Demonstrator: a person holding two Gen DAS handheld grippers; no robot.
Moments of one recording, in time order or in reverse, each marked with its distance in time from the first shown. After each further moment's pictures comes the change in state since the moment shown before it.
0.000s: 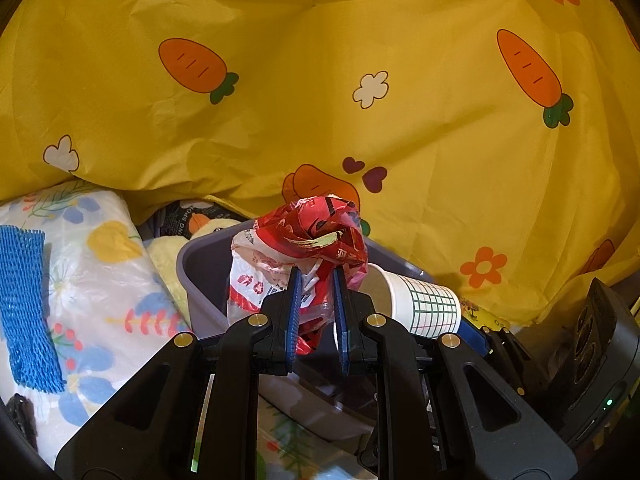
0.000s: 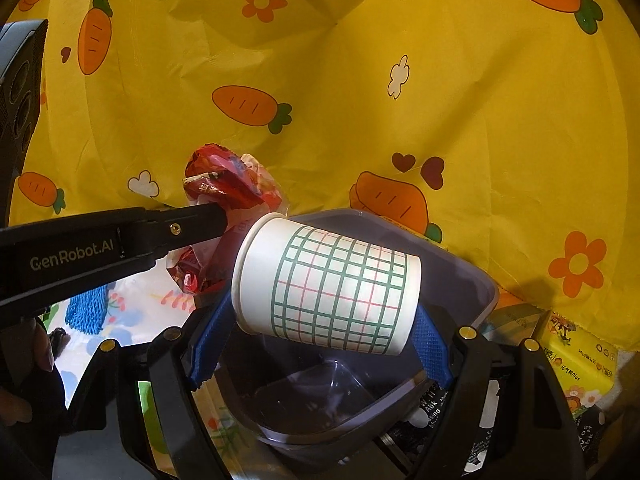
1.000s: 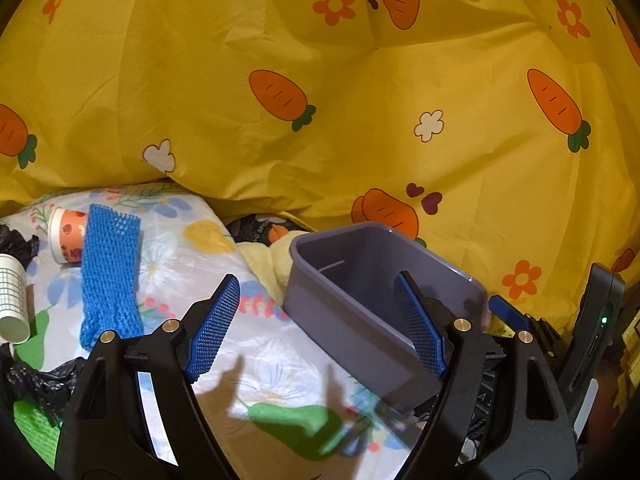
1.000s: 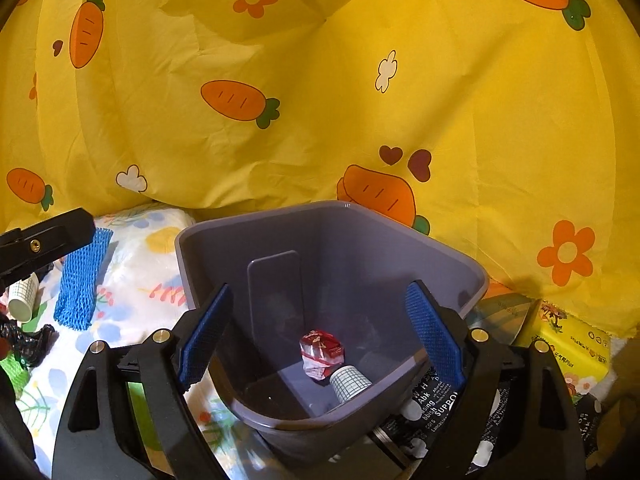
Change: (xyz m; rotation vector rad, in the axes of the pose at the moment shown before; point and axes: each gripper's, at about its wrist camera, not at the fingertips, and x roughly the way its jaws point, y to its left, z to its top) left arm -0.079 0.043 -0.036 -0.048 -0.141 0.205; right arm -0.006 0.007 -0.012 0.004 -0.010 -0.055
